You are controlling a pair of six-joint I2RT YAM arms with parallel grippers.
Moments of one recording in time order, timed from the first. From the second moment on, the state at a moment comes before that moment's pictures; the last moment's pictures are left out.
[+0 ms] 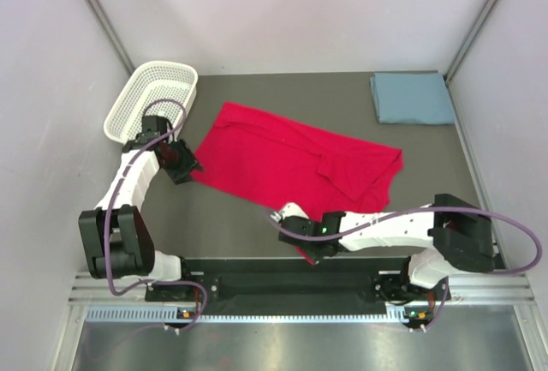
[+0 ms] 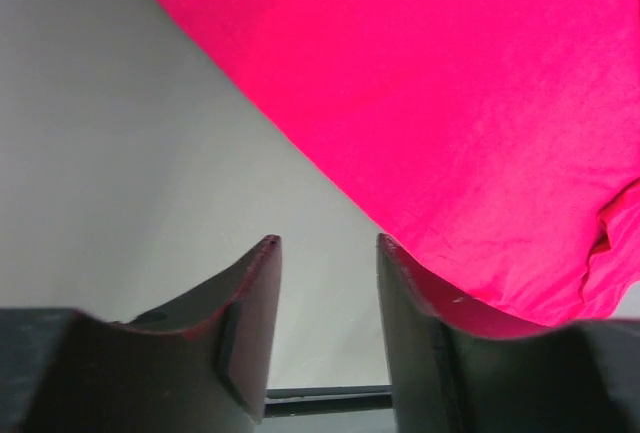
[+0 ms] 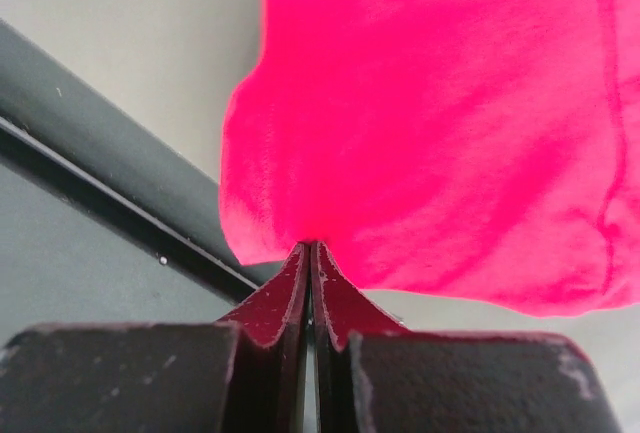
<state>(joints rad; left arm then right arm) 0.11 1.41 1.04 -0.73 0.22 -0.55 1.33 1.53 0.86 -0.64 0.29 0.45</state>
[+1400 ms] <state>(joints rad) 0.22 1.80 1.12 -0.45 0.08 -0.52 1.16 1.24 0.78 -0.64 0.09 0.56</state>
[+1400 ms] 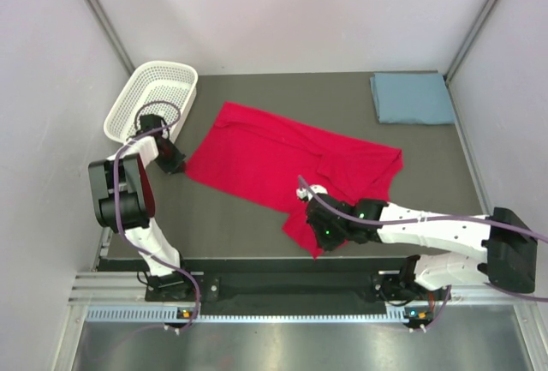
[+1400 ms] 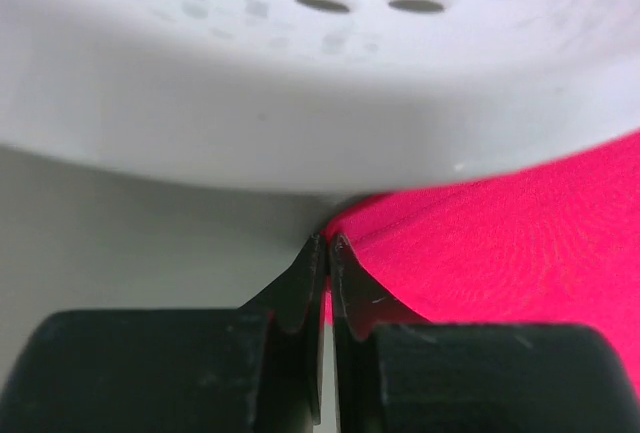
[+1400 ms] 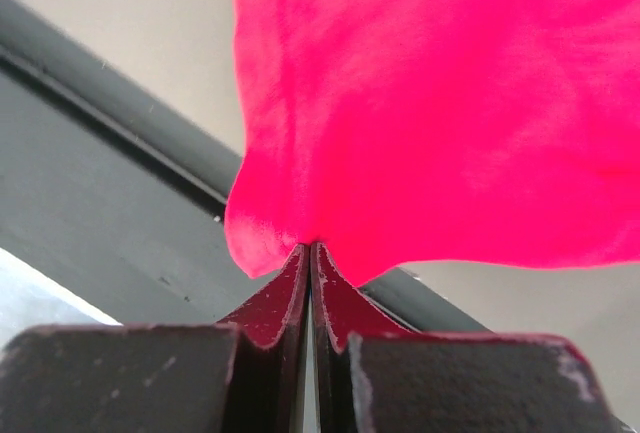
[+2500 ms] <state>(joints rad) 0.10 1.96 1.51 -0.64 0.04 -0.49 0.46 1.16 0.89 -0.76 0.02 0.34</state>
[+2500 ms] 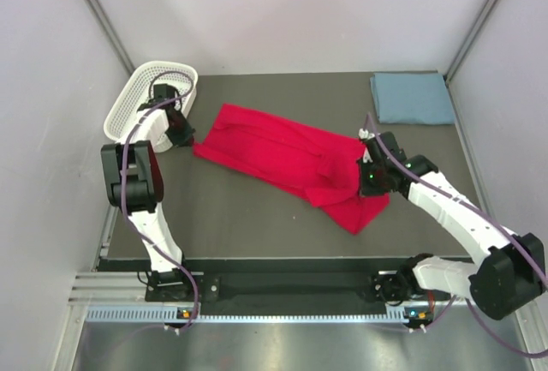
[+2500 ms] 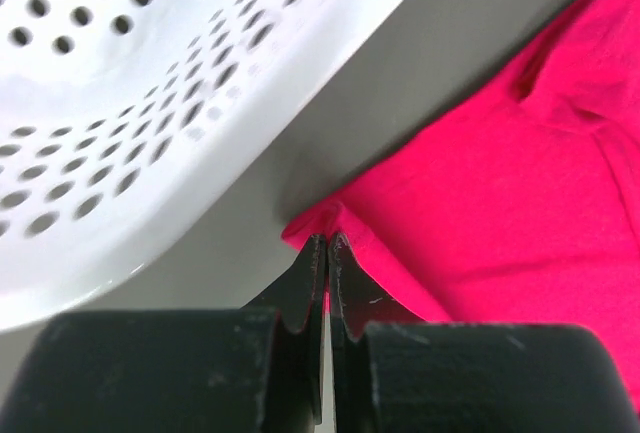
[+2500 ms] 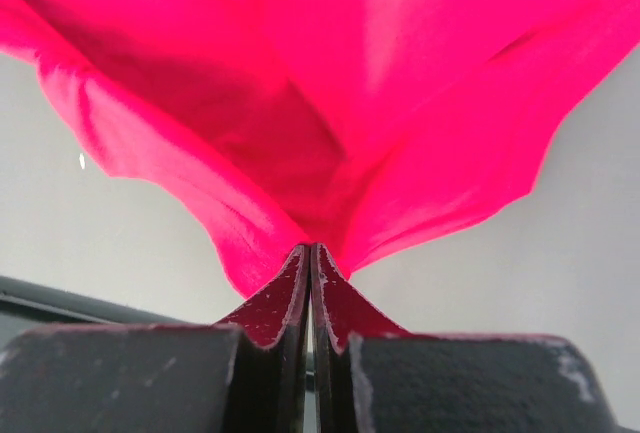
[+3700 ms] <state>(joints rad) 0.00 2.30 1.94 -0.73 0.03 -0.55 0.18 1.56 1.23 -0.79 -0.07 0.11</state>
